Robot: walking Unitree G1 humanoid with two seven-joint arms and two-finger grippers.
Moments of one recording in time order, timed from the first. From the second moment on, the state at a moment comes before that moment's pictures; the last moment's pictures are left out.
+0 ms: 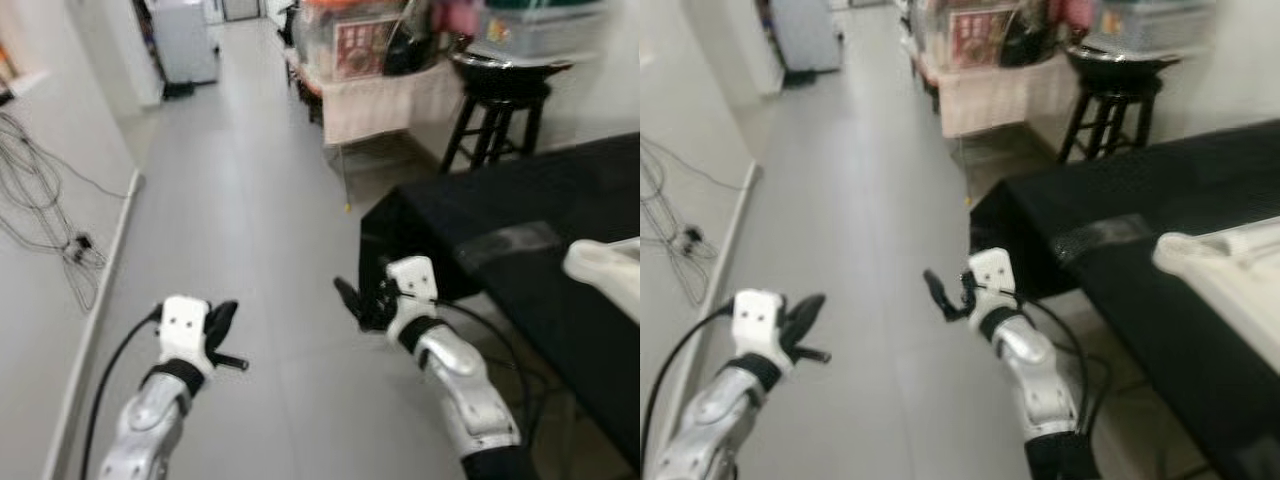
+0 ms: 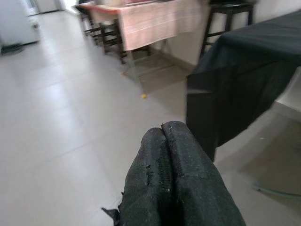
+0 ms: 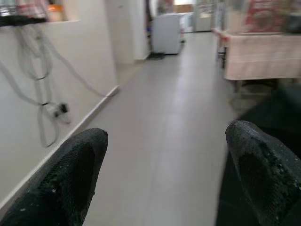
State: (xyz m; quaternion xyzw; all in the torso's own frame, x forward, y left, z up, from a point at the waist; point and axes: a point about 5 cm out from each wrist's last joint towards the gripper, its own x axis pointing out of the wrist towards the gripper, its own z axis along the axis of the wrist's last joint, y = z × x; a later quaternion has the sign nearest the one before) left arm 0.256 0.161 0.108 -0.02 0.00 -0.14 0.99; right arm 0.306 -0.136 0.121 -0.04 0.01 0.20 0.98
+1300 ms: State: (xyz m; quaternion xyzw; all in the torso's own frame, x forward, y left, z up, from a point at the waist) left arm 0.258 0.156 0.110 -0.04 0.00 -0.15 0.99; right arm 0.307 -0.134 0.118 -0.04 0.02 0.20 0.98
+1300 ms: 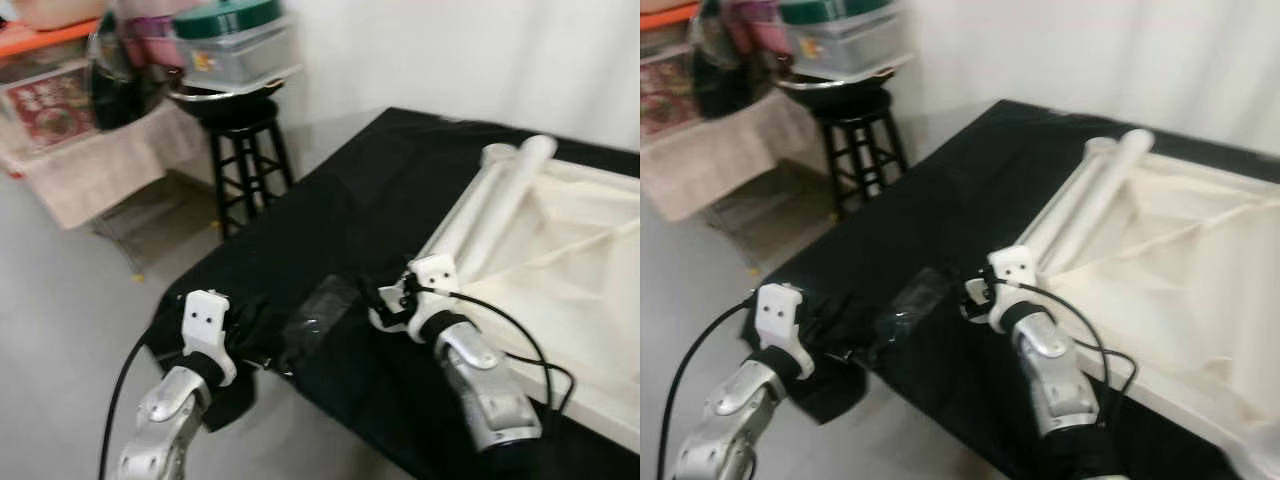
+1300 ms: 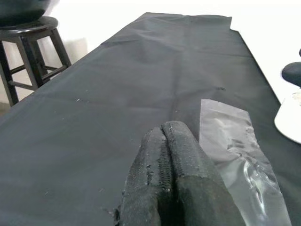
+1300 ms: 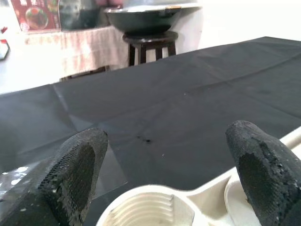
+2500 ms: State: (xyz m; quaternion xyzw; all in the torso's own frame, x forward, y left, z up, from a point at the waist) left arm 0.262 0.167 0.113 0.01 -0.02 -0.15 0.99; right arm 0.306 -0.122 0.123 -0.08 -0.02 0.22 0.97
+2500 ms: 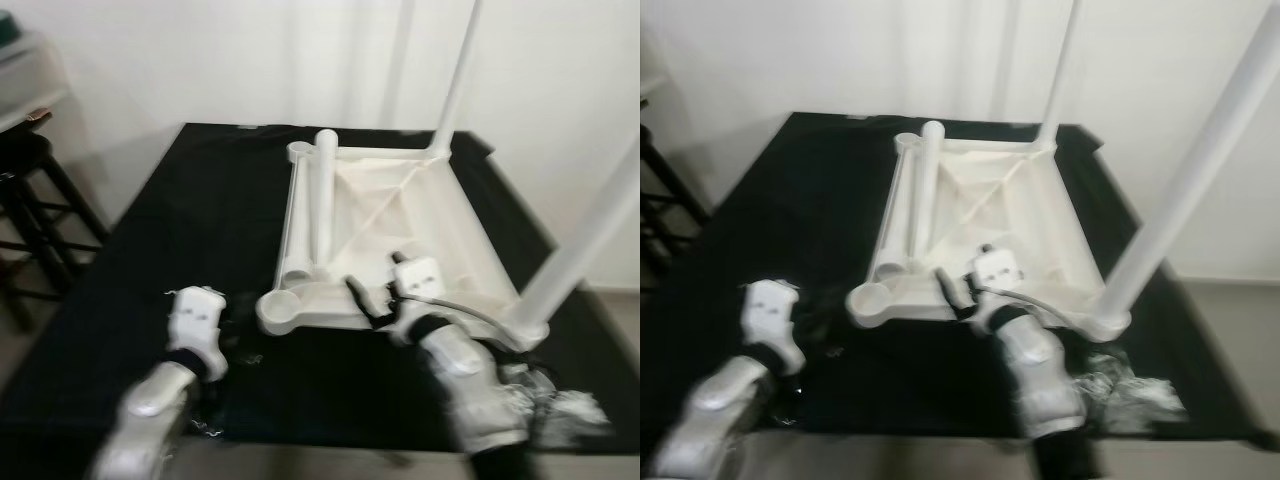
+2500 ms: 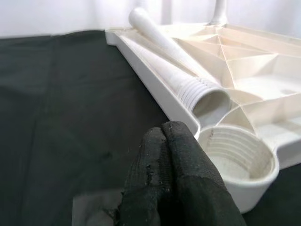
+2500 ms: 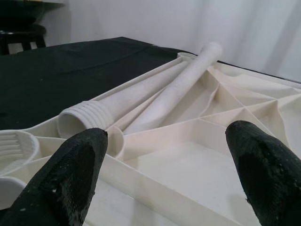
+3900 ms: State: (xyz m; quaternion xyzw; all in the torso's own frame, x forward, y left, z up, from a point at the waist) left arm 0.307 0.189 0.165 0.55 0.01 -0.24 0.80; right arm 0.308 -0.128 0.119 -0.08 -0.01 0.22 0.97
